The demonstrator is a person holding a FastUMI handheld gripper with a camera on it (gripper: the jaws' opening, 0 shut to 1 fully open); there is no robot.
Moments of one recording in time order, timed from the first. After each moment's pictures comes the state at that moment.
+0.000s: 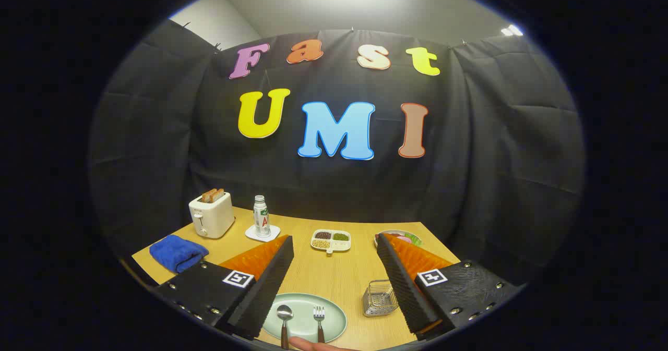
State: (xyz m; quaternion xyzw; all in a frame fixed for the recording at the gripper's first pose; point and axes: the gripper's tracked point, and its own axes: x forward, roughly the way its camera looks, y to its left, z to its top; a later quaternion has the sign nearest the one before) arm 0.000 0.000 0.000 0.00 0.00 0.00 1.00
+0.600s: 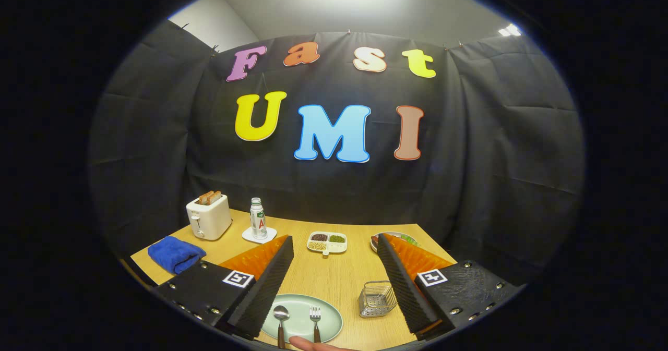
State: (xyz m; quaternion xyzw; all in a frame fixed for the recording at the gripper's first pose) arm 0.000 -0.014 -0.009 0.01 0.01 -0.02 1.00
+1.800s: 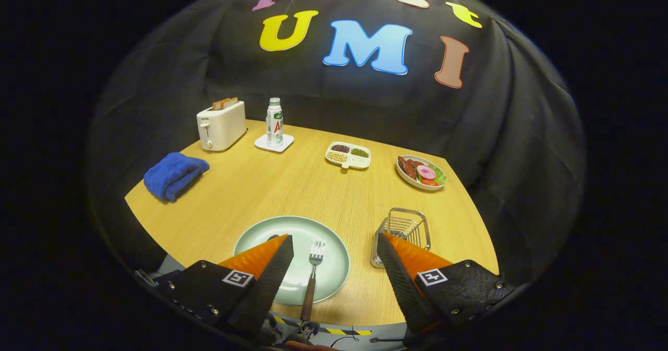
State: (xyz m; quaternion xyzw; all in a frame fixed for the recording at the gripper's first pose) arm 0.008 0.008 -0.170 -0.05 0.24 0.07 0.97
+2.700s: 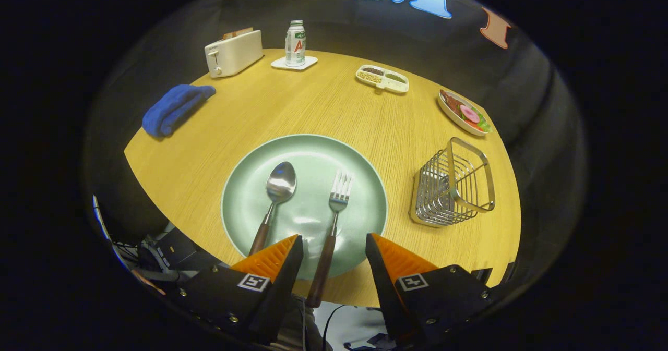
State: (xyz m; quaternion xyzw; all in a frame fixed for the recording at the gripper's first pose) arm -0.003 0.028 -0.271 -0.09 0.43 0.12 0.89
